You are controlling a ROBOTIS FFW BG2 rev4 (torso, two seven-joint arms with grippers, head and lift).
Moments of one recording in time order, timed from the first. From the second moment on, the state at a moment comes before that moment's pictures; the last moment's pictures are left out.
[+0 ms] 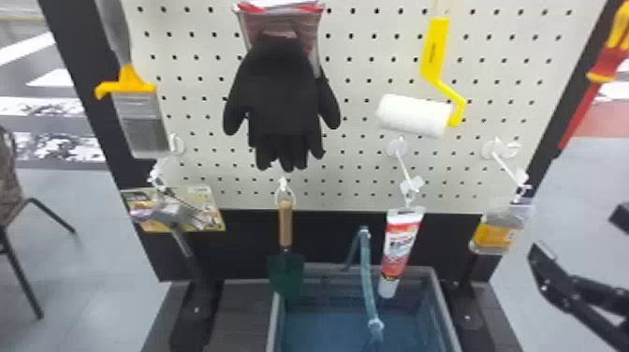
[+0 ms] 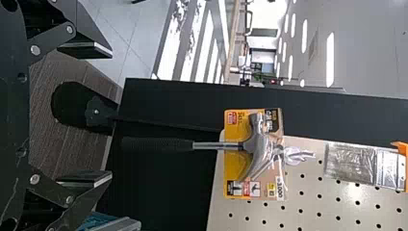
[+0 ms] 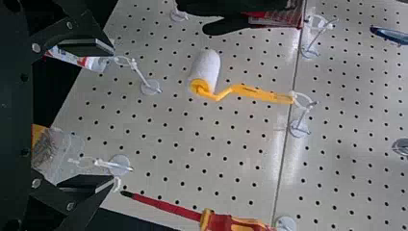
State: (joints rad) left arm 0.86 0.06 -0.17 -2.08 0.04 -0.30 0.41; right arm 0.68 -0.08 -0.27 -2.69 -0.01 0.25 0.46
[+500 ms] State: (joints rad) left arm 0.86 0.06 -0.17 -2.08 0.04 -0.29 0.41; right arm 0.57 -0.08 -0.34 -2.72 -0.01 0.28 0.49
